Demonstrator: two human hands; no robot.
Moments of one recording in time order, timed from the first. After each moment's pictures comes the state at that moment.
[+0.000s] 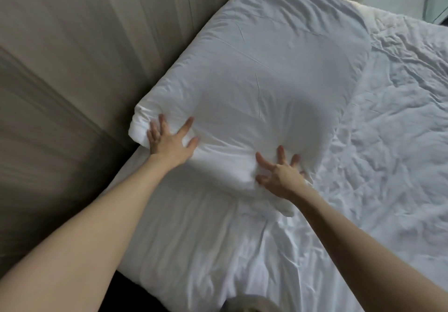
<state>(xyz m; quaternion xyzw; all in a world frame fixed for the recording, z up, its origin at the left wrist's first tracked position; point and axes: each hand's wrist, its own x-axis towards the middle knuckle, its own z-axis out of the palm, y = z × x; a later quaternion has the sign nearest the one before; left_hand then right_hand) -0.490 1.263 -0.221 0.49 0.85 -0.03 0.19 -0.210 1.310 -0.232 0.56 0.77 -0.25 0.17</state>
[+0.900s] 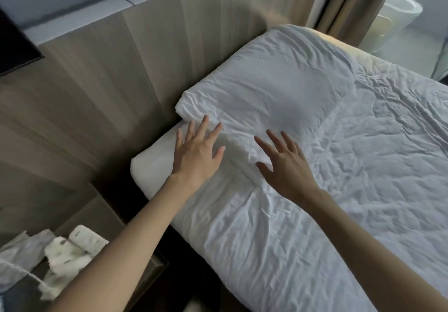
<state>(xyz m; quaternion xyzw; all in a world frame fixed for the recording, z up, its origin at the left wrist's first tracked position) -0.341 1.066 -0.026 0.55 0.83 0.09 0.07 -0.145 1.158 -0.016 0.39 0.91 -0.15 -0.02</state>
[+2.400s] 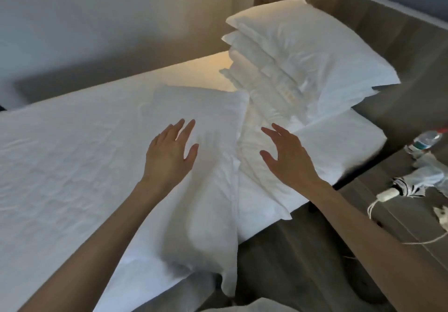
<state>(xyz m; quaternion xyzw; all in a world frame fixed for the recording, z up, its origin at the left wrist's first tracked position) 0.278 0.131 0.068 -0.40 0.90 0.06 -0.14 0.058 0.291 0.072 -0.50 0.84 -0.20 0.09</state>
